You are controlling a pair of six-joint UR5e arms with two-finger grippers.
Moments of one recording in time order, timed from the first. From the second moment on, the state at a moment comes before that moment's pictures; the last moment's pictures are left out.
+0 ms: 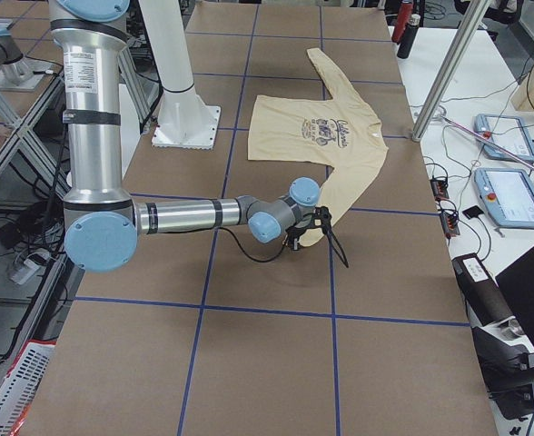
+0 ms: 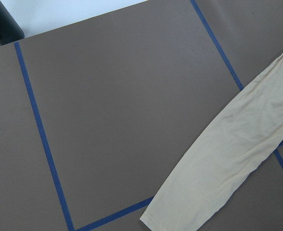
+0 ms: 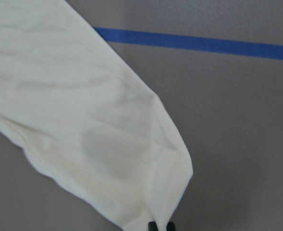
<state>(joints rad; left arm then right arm) -1.47 -1.72 -1.63 -1.91 -2.42 -0.08 1.02 -1.57 1.60 -1.07 2.32 0.62</state>
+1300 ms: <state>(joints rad) -1.47 -1.71 -1.61 -1.90 -2.42 -0.08 1.10 -0.82 1.48 -1.24 2.50 0.84</state>
